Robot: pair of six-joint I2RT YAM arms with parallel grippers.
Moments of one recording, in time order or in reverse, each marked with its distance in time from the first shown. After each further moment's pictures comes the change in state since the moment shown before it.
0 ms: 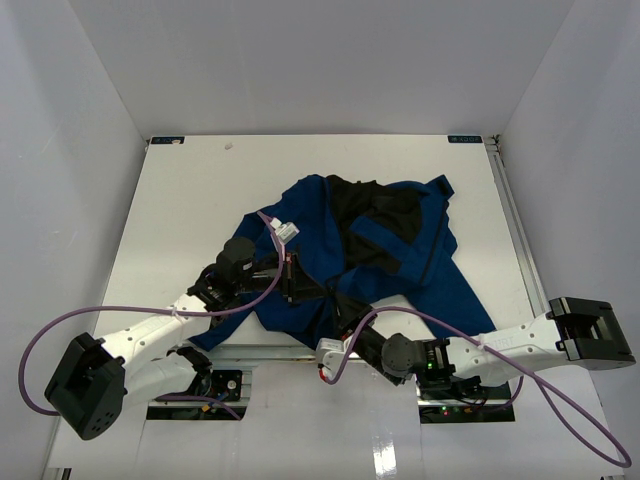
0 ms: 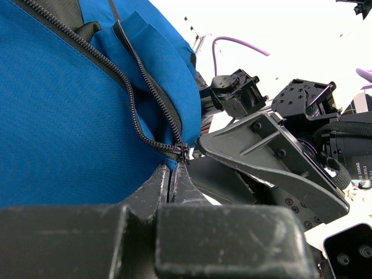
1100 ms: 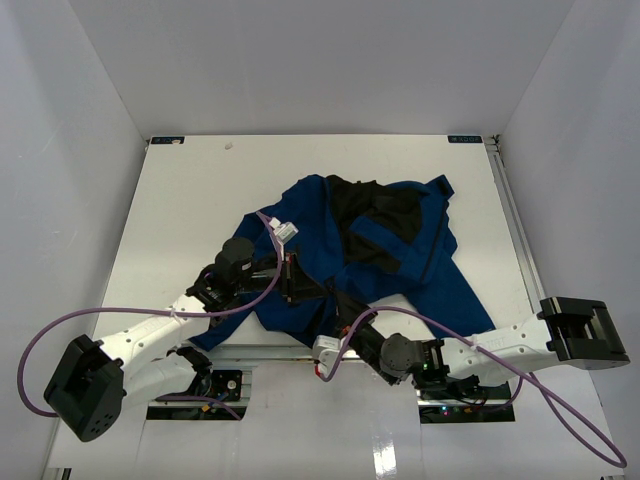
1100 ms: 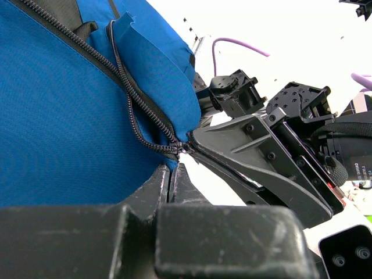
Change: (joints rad) left arm 0.002 -0.011 0.000 -0.005 0.001 0.000; right arm -0.006 0.053 0.001 0.110 0.074 -0.097
